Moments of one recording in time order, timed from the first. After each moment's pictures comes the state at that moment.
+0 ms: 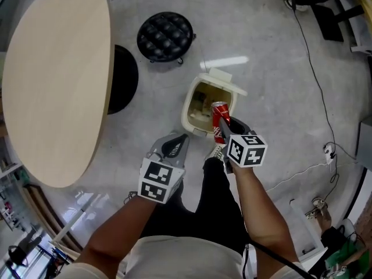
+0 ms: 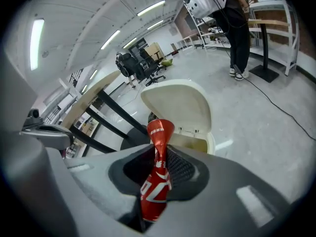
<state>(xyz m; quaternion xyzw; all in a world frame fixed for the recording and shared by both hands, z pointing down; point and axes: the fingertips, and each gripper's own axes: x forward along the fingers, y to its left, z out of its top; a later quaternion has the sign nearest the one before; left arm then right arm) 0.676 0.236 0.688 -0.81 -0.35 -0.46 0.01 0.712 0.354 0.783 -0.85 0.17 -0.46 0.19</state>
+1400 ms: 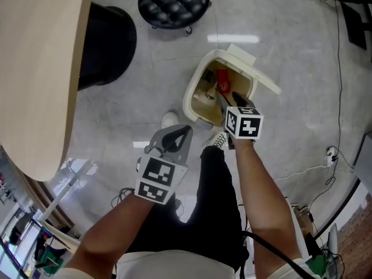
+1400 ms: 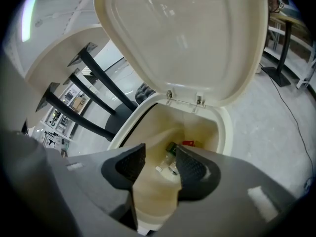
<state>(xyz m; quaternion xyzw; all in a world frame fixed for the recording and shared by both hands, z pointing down) 0.667 0.227 0.768 -0.80 -0.32 -0.51 -0.01 0.733 0.335 0.934 -0.81 0.18 -0.55 0.09</state>
